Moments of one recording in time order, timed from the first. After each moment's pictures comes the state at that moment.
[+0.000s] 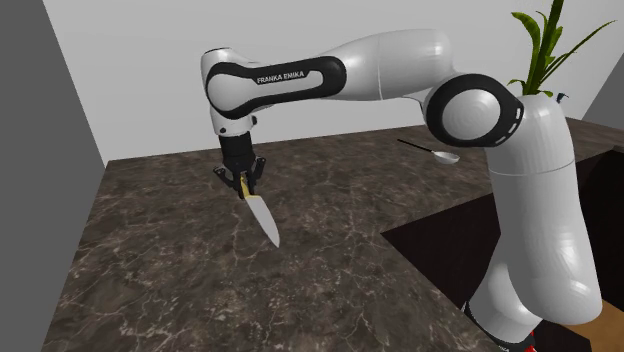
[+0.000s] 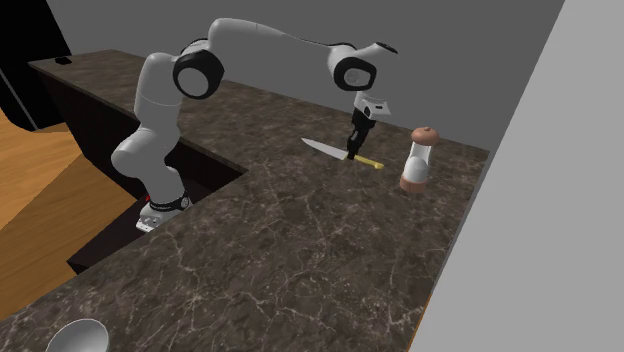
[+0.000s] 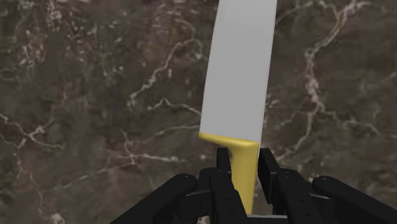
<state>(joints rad) 0.16 0.50 0.19 -1.33 -0.05 1.65 0.62</state>
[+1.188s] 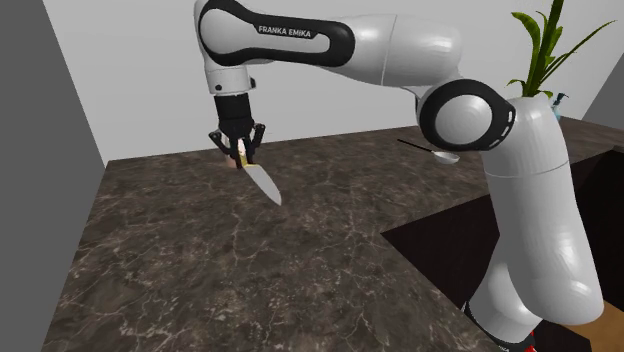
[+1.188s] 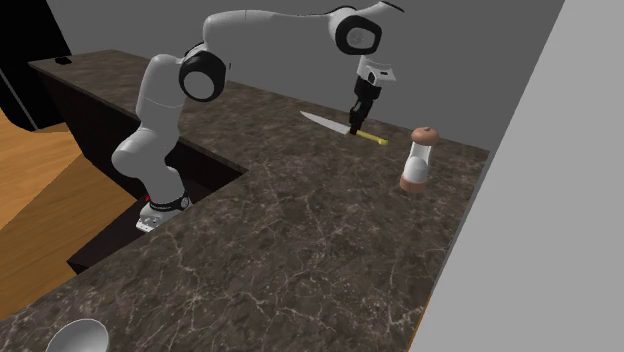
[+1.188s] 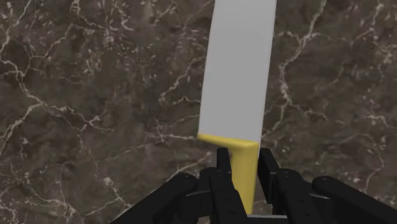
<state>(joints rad) 0.18 0.54 0.19 -1.03 -0.05 1.39 0.63</state>
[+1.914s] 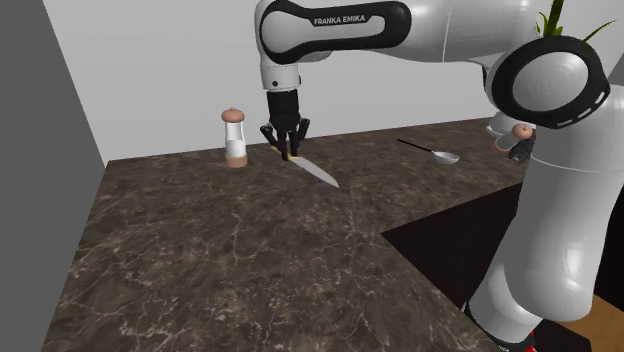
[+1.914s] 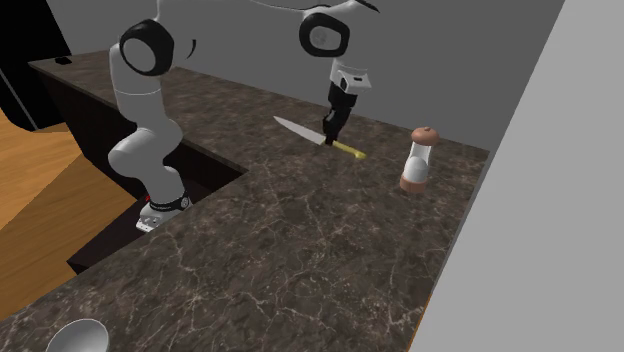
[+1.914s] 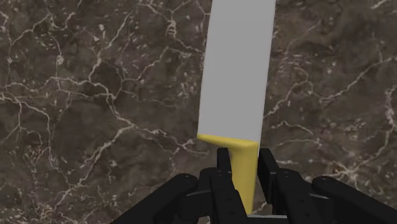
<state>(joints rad) 0.04 0.20 0.15 -1.51 -0.01 1.52 0.47</state>
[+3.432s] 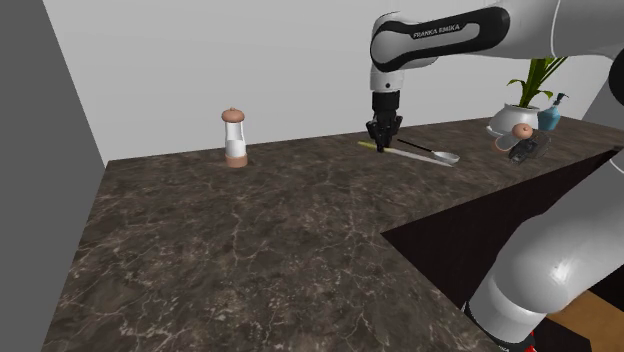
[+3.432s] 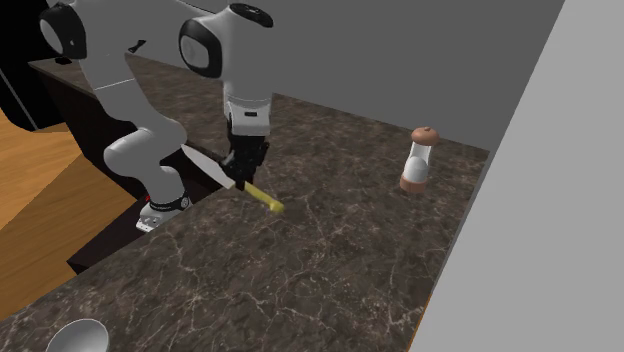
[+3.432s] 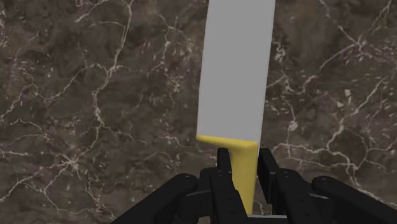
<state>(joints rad) -0.20 -0.25 -0.11 -2.04 -0.10 1.62 -0.01</state>
